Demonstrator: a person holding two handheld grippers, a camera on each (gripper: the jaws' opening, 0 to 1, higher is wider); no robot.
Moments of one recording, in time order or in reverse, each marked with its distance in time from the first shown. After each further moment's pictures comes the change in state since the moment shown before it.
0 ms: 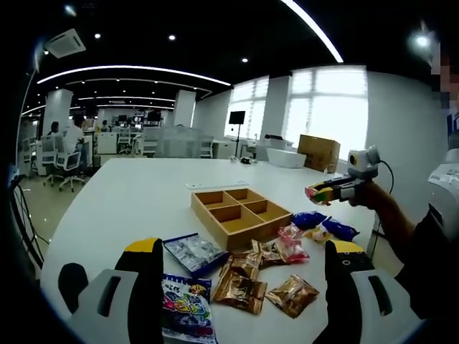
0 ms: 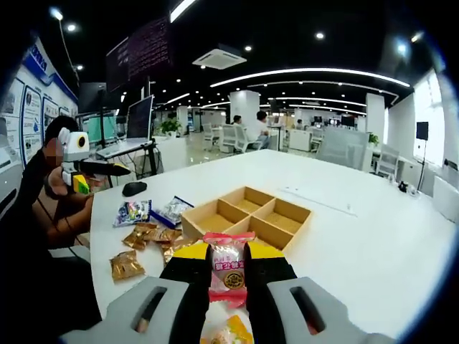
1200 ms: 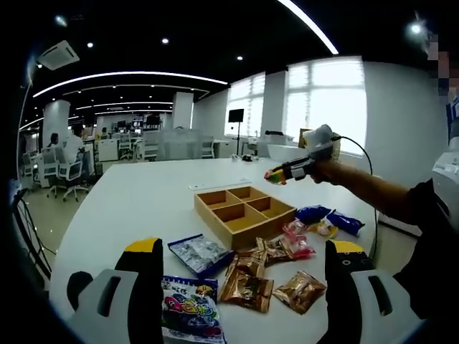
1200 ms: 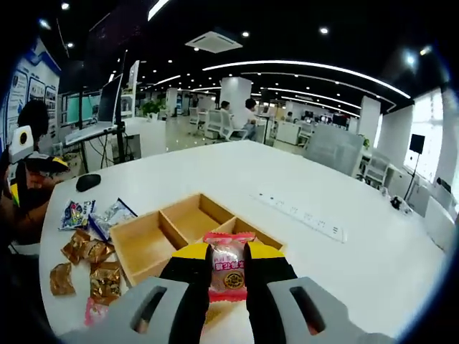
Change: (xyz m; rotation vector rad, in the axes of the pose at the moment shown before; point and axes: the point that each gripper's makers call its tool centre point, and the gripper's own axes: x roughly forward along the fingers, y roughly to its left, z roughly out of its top) left arm -0.001 0.005 0.000 0.070 0.008 0.018; right arm 0.103 -0.087 0.023 -0.068 0.103 -0.115
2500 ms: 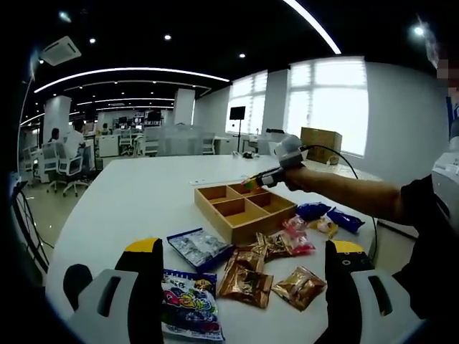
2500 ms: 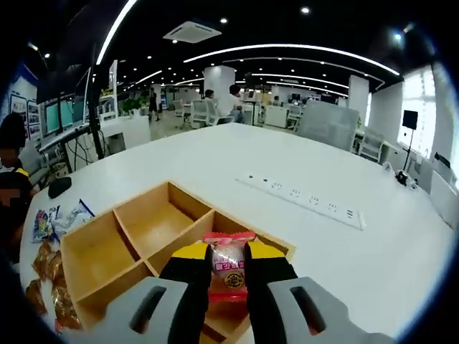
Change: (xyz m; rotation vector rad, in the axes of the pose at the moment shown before) left arm 0.002 -0.001 -0.011 -0.029 0.020 0.004; right arm 0.074 -0.022 -0.032 0.085 0.065 -0.039
